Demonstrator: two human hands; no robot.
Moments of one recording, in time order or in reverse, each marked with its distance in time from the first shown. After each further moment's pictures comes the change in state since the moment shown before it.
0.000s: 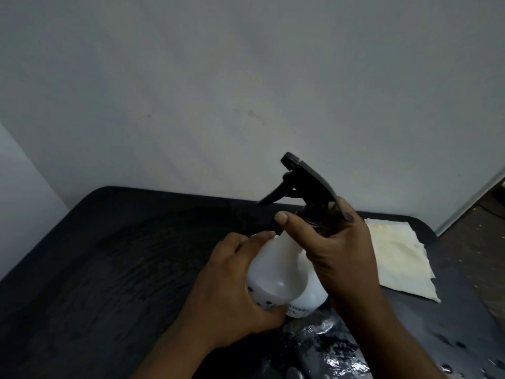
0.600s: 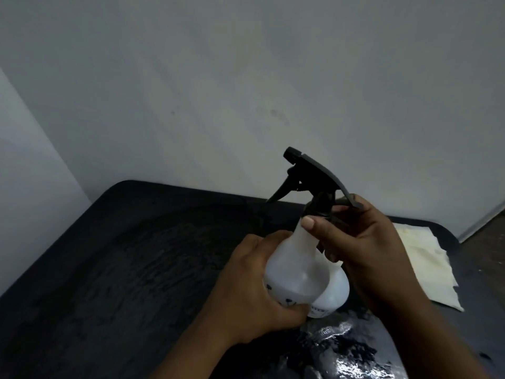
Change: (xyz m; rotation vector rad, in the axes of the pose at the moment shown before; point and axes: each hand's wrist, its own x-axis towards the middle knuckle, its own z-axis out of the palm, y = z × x) left_hand -0.004 0.000 -0.003 -0.090 0.023 -0.011; right_hand 0.007 0.002 -0.006 0.032 -0.173 0.093
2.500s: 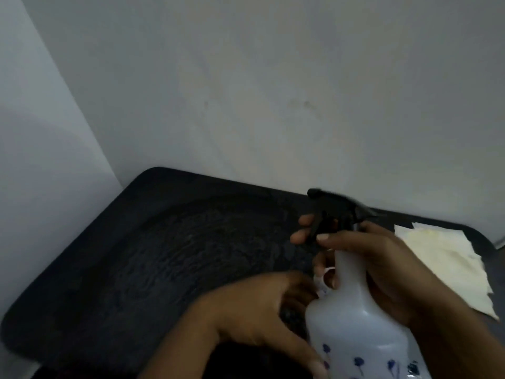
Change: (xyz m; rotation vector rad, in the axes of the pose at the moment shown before) left_hand -0.022 0.010 -0.043 -0.478 -0.696 -0.379; right_hand -0.007 0.001 0.014 0.301 -0.368 0.529
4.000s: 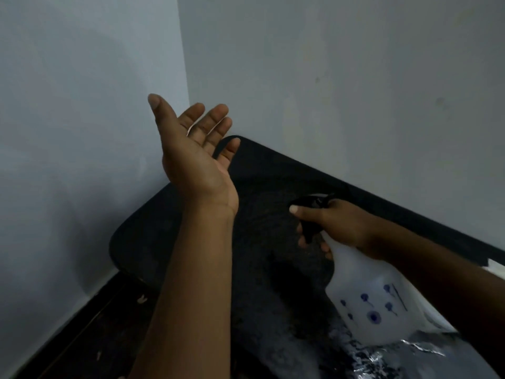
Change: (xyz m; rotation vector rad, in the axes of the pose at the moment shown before) left_hand -0.106 0.002 -0.109 -1.044 1.617 0.638; right_hand 0.123 0.036 0.109 -0.909 -0.114 0.333
